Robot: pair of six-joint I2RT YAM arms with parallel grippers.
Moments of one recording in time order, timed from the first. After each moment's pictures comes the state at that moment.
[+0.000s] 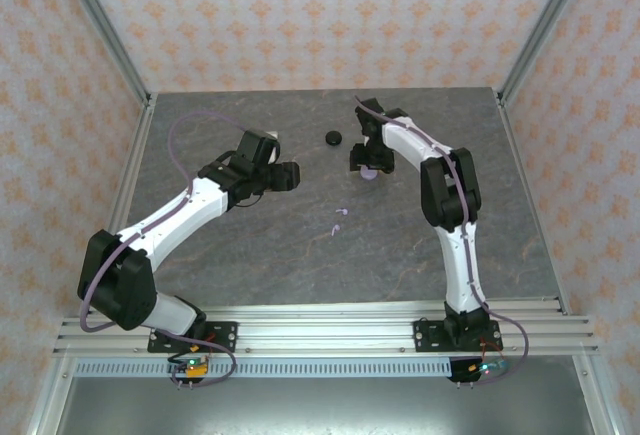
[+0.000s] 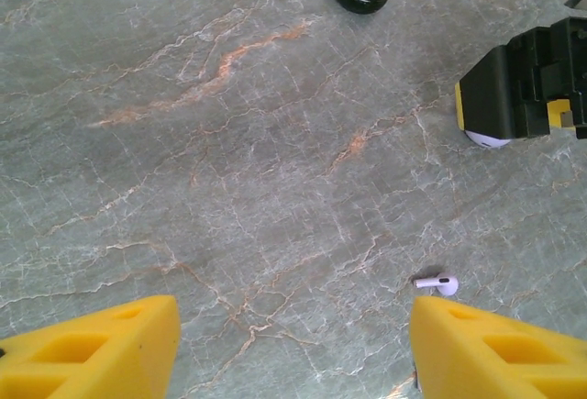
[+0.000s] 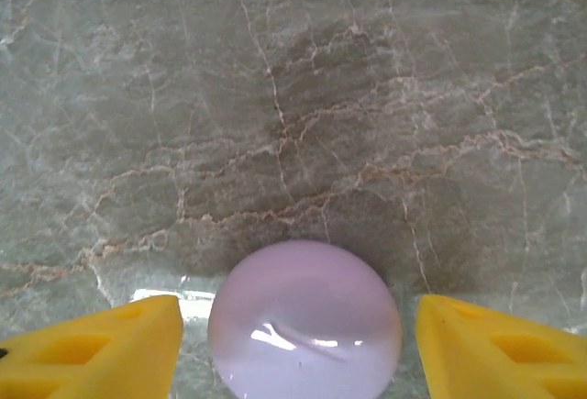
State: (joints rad) left arm -0.45 1.45 1.10 -0.51 -0.03 -0.47; right arm 0.37 2.28 1.89 -0.97 -0.01 0.35
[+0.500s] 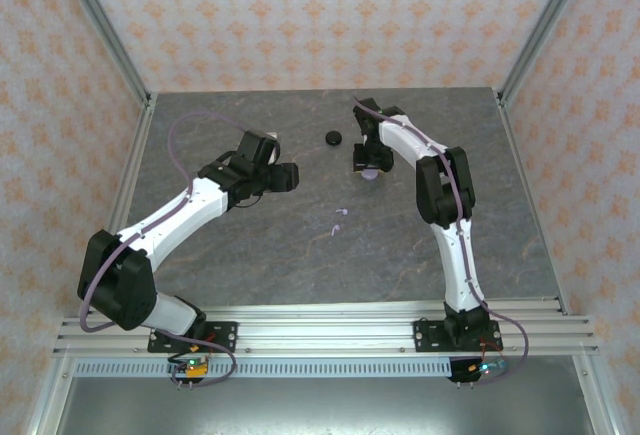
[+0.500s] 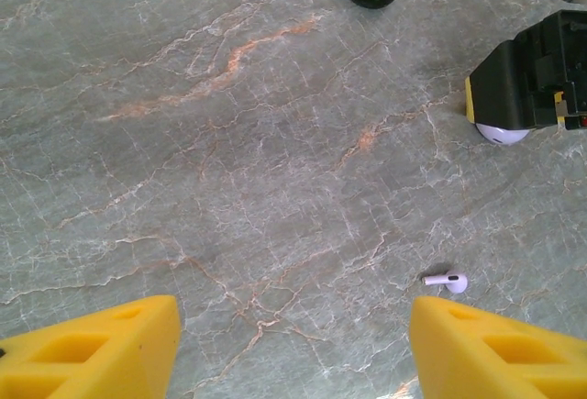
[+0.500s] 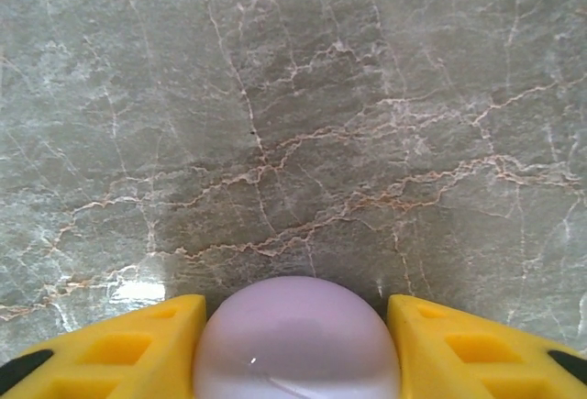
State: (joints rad) left arm -0.45 1.45 1.10 -0.52 -0.05 -0.47; right arm 0.37 2.34 1.96 -1.03 0.01 0.35
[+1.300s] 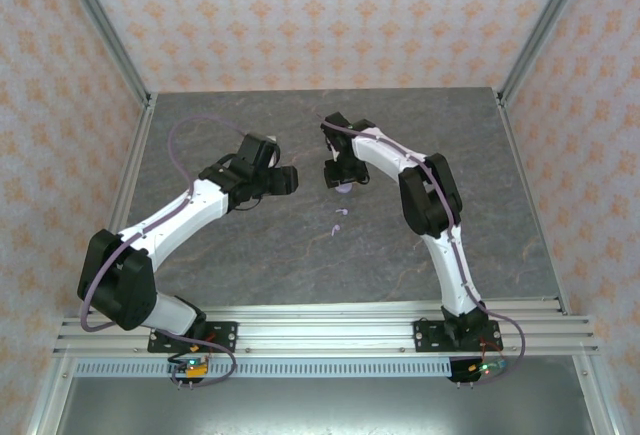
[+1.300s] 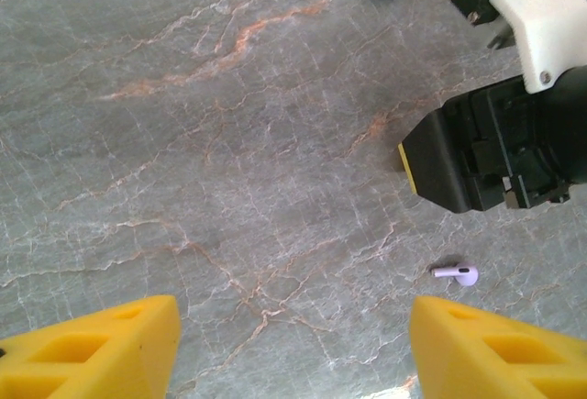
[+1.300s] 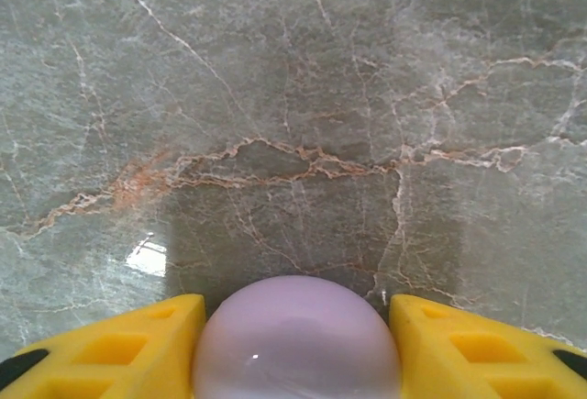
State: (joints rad) left arm -0.45 1.45 1.07 -0.51 -0.04 -0.49; right arm 0.54 2.31 1.90 -0.99 -0.03 0.26
